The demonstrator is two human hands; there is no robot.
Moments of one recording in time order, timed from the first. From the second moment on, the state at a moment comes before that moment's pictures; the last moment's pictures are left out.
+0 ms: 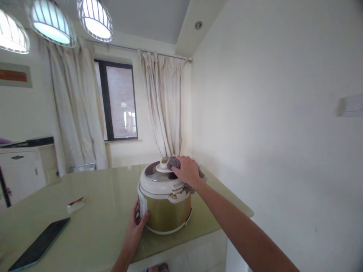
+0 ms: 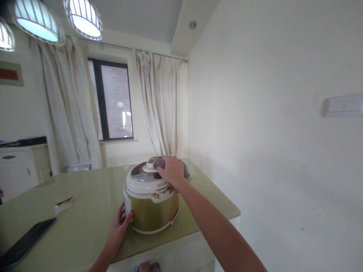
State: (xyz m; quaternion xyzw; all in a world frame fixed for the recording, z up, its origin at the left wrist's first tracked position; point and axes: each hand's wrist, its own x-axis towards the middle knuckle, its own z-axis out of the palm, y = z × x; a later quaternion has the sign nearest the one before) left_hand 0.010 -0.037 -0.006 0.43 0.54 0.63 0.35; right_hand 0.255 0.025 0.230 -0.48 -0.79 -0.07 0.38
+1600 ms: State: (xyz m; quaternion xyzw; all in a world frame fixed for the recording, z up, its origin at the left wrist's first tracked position) left_hand 0.012 -0.037 -0.009 0.47 0.54 0.61 0.34; right_hand 0.250 -0.010 0.225 -0.28 -0.89 -0.08 0.35
